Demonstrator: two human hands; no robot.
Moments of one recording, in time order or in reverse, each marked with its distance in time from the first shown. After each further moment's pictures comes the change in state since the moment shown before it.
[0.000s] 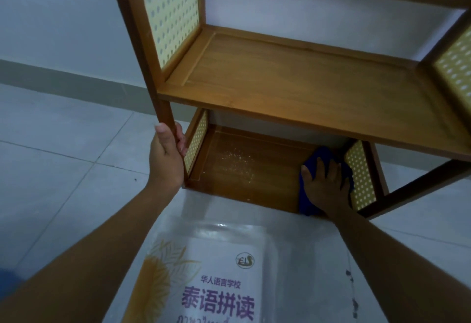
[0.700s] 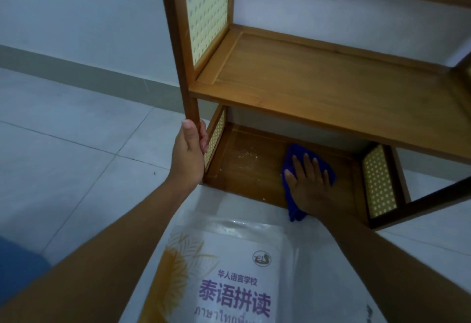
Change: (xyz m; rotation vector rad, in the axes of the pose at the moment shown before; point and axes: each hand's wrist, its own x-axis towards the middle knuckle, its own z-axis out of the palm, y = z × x) left_hand 0.000 0.001 -0.005 0.004 -0.050 -0.034; right_hand -0.014 -0.052 0.016 -0.011 0.010 -0.317
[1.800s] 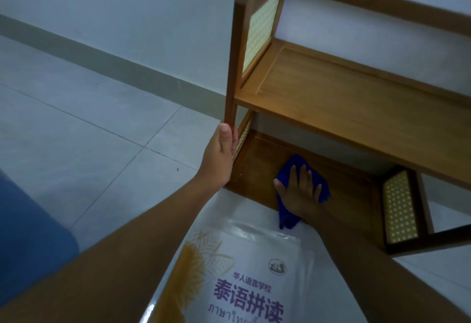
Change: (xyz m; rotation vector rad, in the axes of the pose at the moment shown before) left_hand 0.001 0.004 -0.003 0.050 -0.036 -0.021; right_hand 0.007 -0.064 -0.005 0.088 -0.253 0.006
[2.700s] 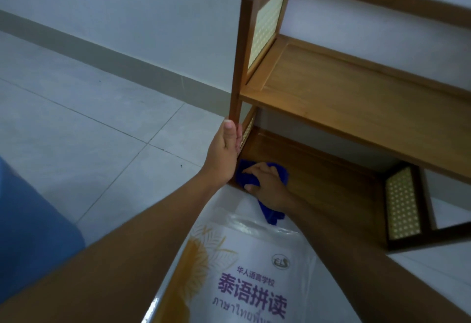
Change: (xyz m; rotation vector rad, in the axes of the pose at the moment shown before) left_hand 0.001 -0.003 -0.001 -0.031 -0.014 0.003; right_hand -0.016 -0.061 0.002 0.176 -0.042 -0.472
